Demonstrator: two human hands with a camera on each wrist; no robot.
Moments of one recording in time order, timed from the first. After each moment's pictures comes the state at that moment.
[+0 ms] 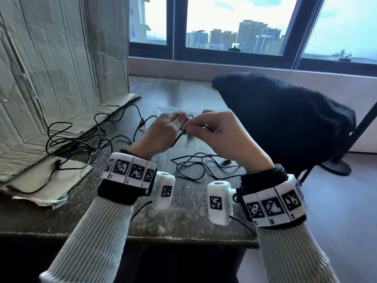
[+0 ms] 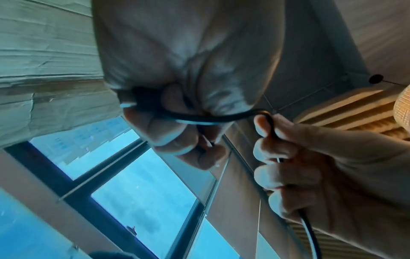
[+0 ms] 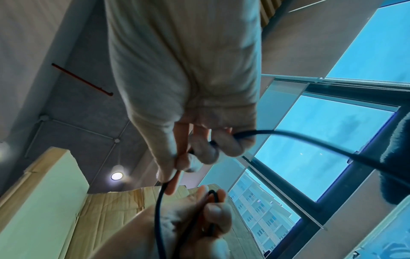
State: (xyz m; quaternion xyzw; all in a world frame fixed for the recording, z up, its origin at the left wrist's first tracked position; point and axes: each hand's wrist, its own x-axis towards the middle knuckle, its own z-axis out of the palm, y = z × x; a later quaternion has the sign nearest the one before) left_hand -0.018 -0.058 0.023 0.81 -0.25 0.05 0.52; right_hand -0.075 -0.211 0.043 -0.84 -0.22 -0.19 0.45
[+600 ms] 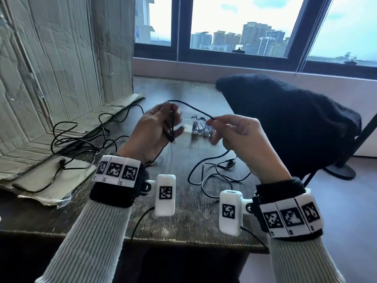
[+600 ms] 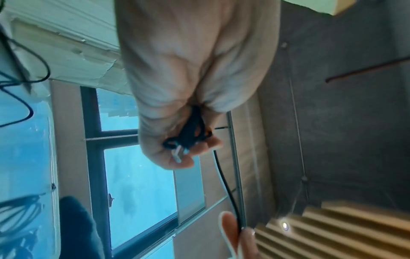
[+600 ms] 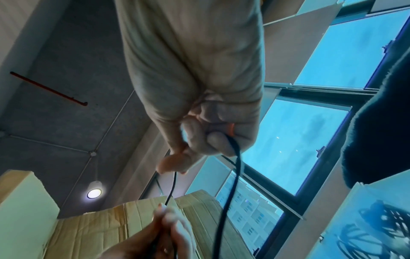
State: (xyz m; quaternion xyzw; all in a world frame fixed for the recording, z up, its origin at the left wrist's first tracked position) left_hand -0.018 -0.041 0.025 0.48 -0.17 -0.07 0.86; right_hand -0.075 -0.233 0.031 -0.77 -0.11 -0.16 0.60
